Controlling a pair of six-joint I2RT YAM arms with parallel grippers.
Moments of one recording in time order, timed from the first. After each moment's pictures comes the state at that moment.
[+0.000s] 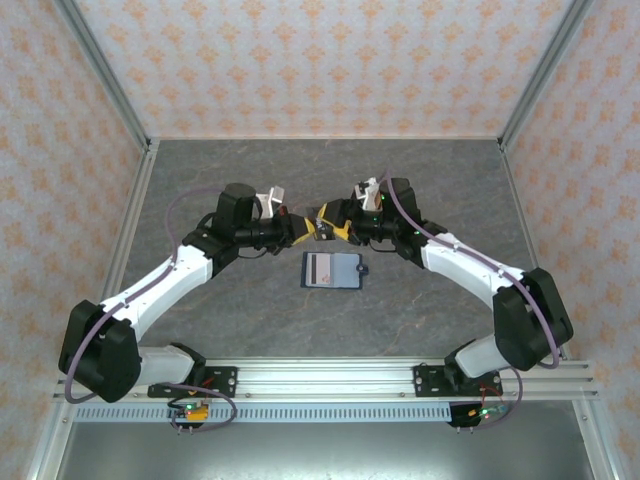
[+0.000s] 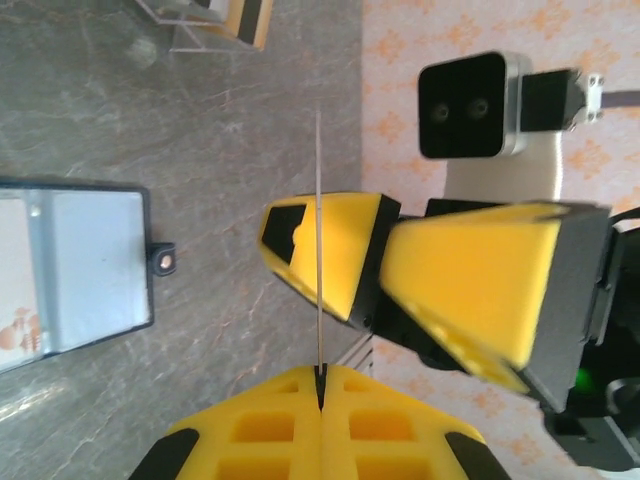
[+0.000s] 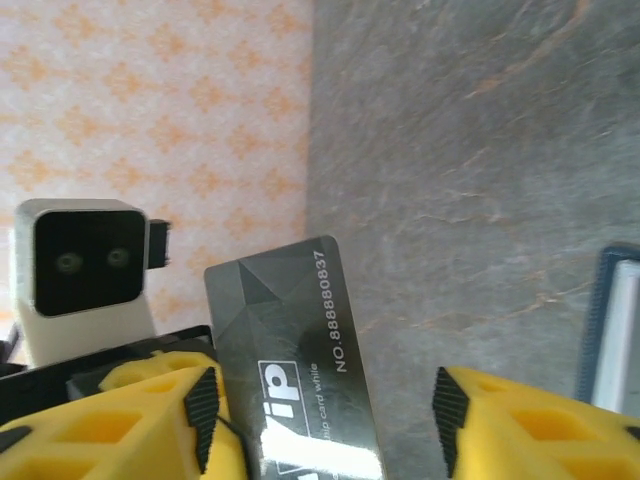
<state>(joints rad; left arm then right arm) -0.41 1.29 0.89 -0.12 0.66 -1.07 0.52 1.45 0.92 0.10 -0.66 1.08</state>
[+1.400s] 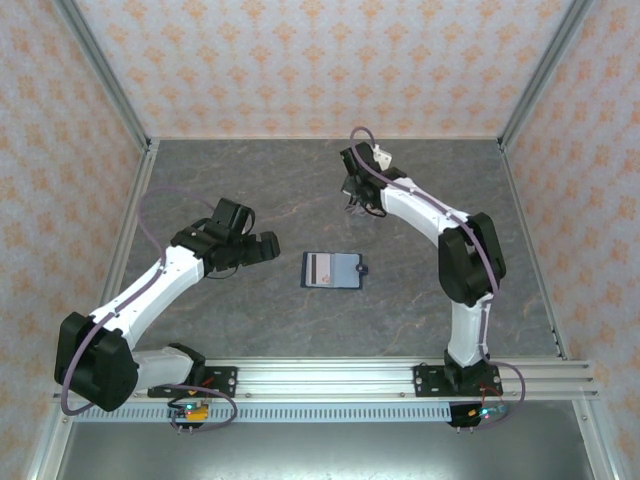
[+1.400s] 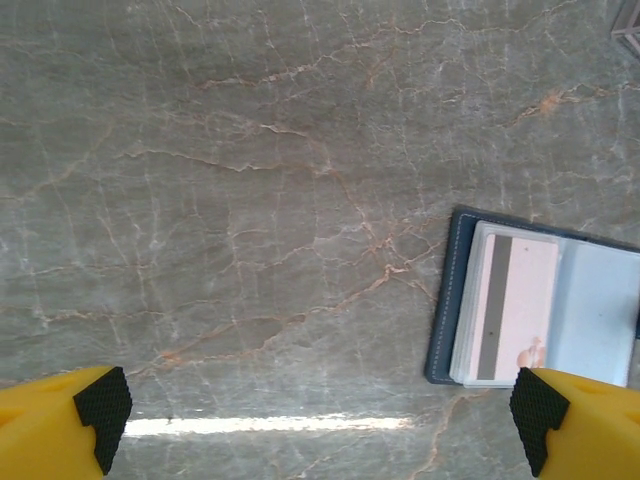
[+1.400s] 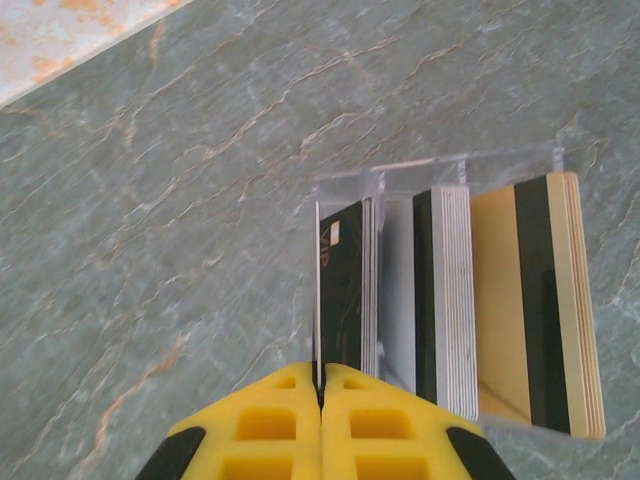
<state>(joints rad) -0.37 1.24 0.92 -0.74 0.00 -0.63 0.52 1.96 1.60 -0.55 0.33 0.82</state>
